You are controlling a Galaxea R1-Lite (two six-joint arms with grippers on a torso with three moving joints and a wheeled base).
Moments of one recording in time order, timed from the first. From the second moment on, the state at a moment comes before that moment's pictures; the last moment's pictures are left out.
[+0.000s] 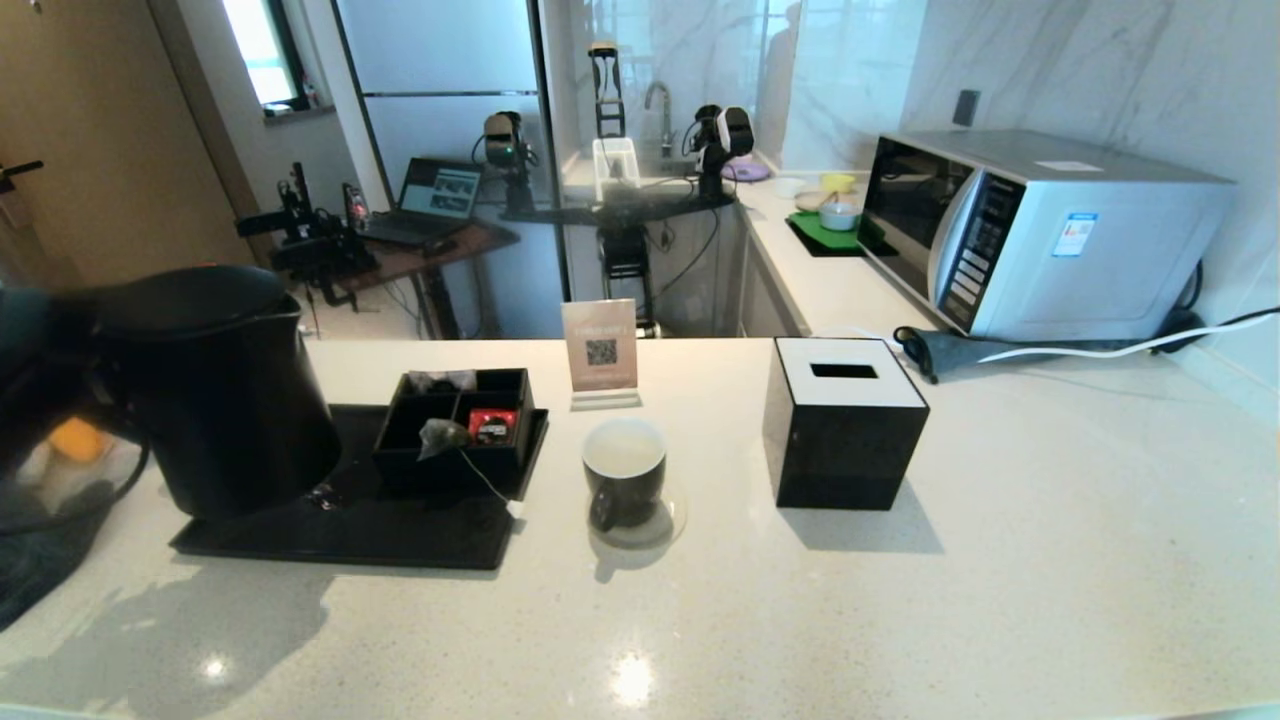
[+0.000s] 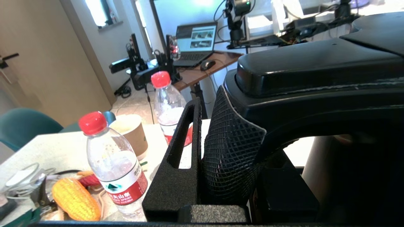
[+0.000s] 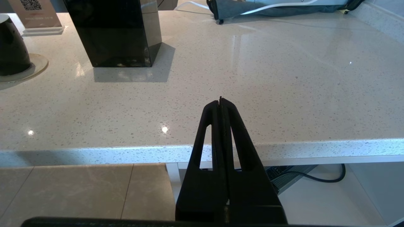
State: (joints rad) left arm 0.57 1.86 -0.61 -1.52 -0.46 0.02; right arm 0.00 0.00 0.00 0.00 -0.04 0.01
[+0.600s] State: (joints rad) left arm 0.50 1.66 -0.42 -1.52 -0.47 0.02; right arm 0.00 0.00 0.00 0.00 -0.04 0.01
